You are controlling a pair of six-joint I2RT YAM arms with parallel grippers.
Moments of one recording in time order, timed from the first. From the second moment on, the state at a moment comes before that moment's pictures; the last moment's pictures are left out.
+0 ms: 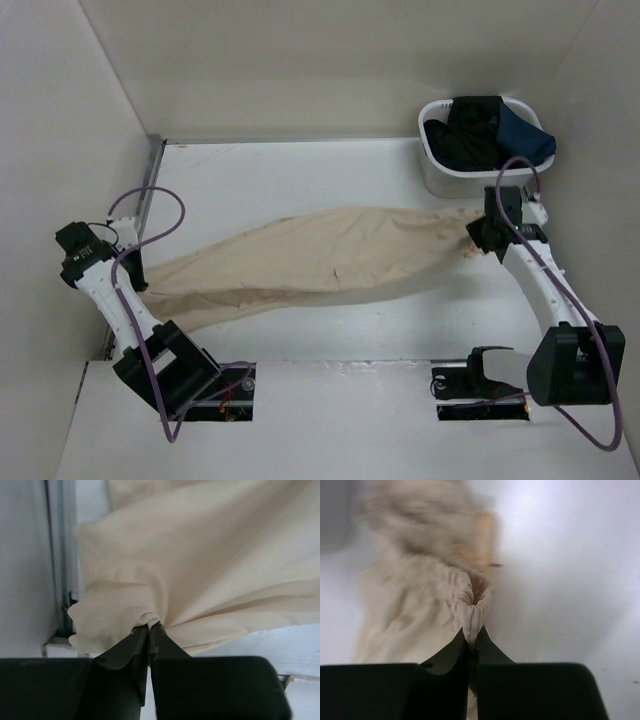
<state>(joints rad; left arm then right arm) 0.76 1.14 0.97 -0.97 0.26 0.56 -0.06 1.22 0.81 -0.56 0.31 1.09</state>
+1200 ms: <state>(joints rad) 0.63 1.15 0.99 -1.28 0.17 0.68 -0.28 1.66 0.95 -0.25 0.05 0.84</state>
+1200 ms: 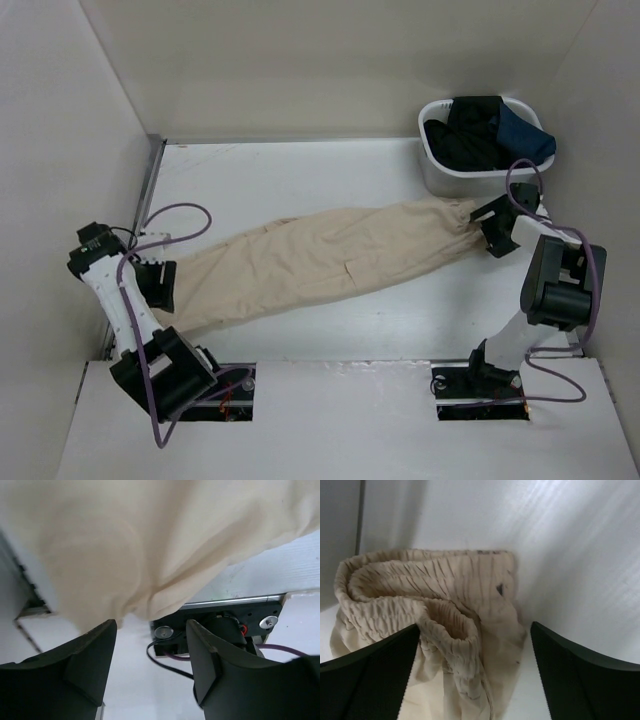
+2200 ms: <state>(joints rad) 0.55 1.63 1.29 -0.97 0.15 0.71 -0.35 1.33 0.76 -0.26 0.12 0.75</state>
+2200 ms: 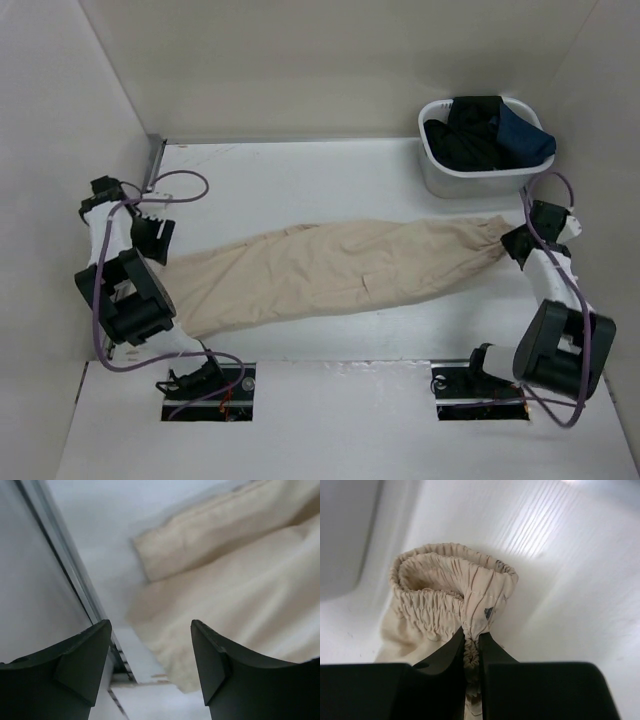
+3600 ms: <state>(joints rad) 0.12 1.87 1.42 -0.82 0.12 0.49 0.51 0.81 0.78 -0.27 0.37 0.54</state>
